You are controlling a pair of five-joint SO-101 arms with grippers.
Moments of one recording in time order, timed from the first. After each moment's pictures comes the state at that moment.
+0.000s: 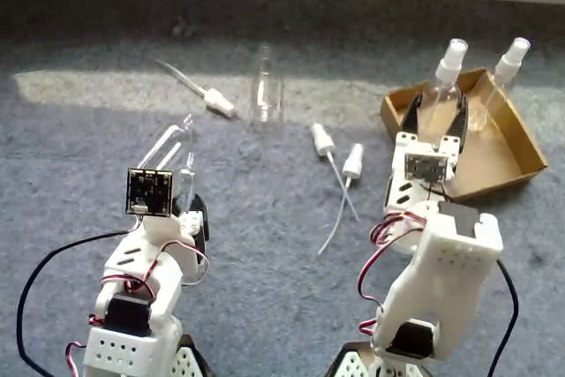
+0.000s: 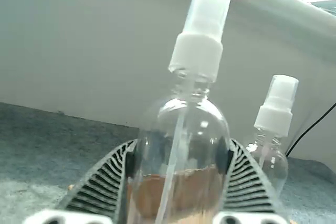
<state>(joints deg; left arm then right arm) 4.4 -104.1 95.9 51.8 12.6 8.7 30.5 54.5 -92.0 17.2</state>
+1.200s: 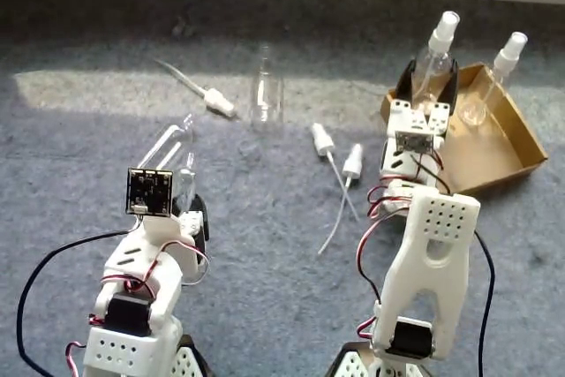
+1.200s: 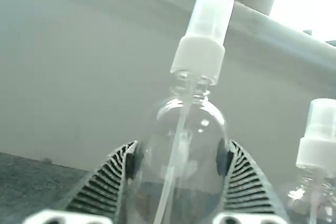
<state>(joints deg) 4.4 -104.1 95.9 51.8 12.6 6.9 56.3 16.1 -89.5 17.4</state>
